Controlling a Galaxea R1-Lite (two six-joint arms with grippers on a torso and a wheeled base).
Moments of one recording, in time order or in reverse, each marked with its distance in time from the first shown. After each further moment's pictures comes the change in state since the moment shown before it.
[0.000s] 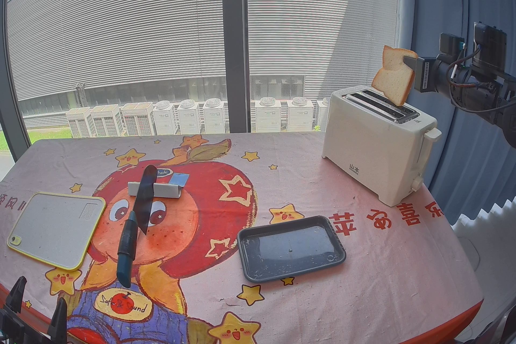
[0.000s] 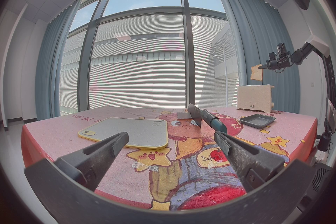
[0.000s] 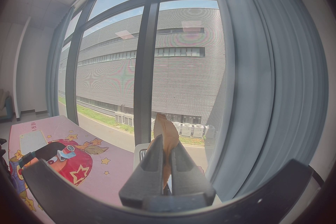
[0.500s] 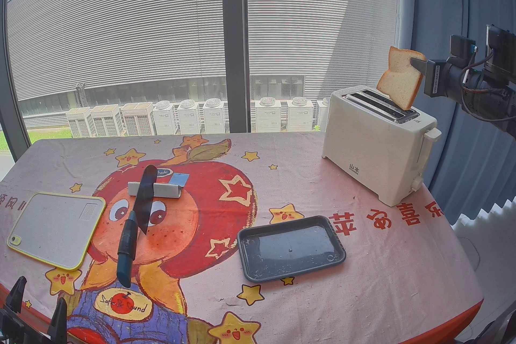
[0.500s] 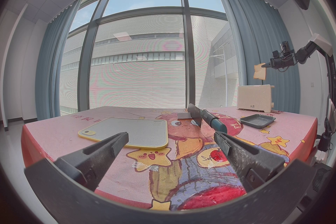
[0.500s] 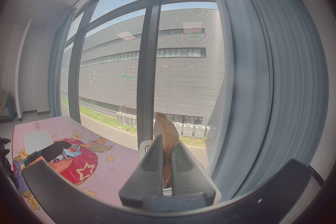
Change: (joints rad) left arm 0.000 0.000 0.000 0.000 0.000 0.000; right arm 0.010 -0.081 0.076 -0.001 0.004 0.001
